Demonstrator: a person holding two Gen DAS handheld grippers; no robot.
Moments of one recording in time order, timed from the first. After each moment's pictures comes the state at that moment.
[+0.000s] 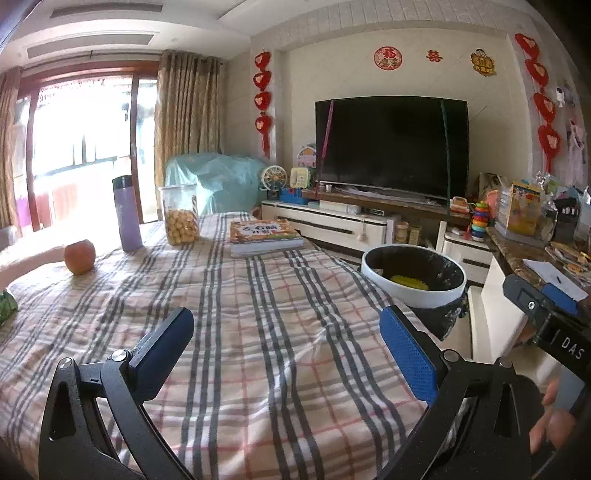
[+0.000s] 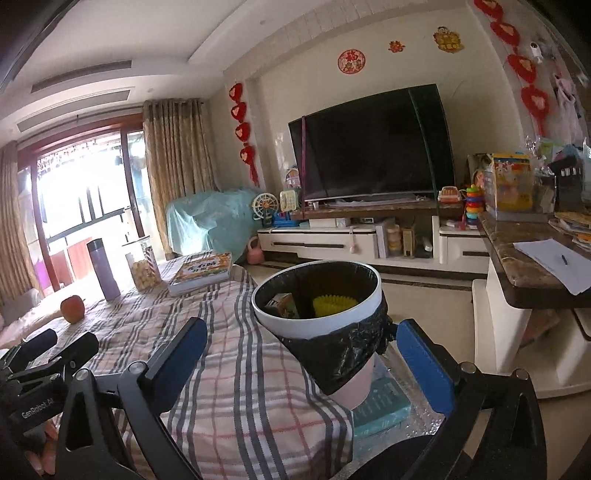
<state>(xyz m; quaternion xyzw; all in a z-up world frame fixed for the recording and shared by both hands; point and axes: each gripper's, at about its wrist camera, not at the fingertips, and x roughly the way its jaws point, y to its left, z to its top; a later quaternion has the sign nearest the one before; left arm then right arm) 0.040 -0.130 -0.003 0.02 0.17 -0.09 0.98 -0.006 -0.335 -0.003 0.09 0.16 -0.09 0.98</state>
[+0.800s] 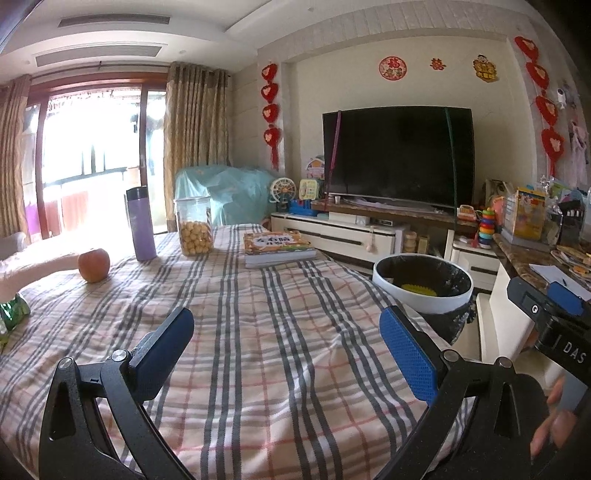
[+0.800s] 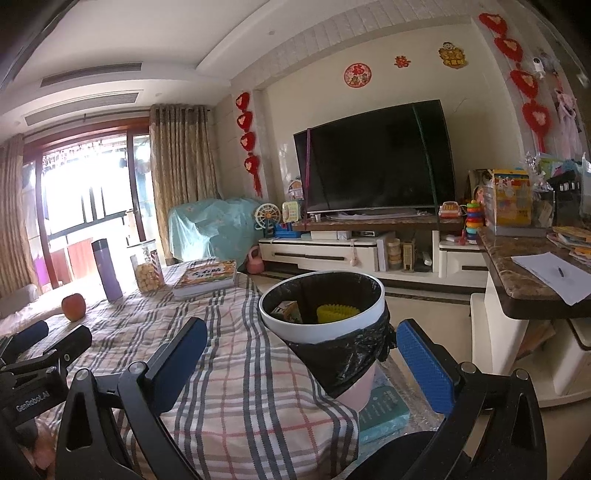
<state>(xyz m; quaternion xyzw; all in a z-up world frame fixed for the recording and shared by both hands) 0.028 -0.121 0.001 0.03 0.14 -0.07 0.99 -0.016 -0.321 0.002 0.07 0.14 -0.09 0.98</state>
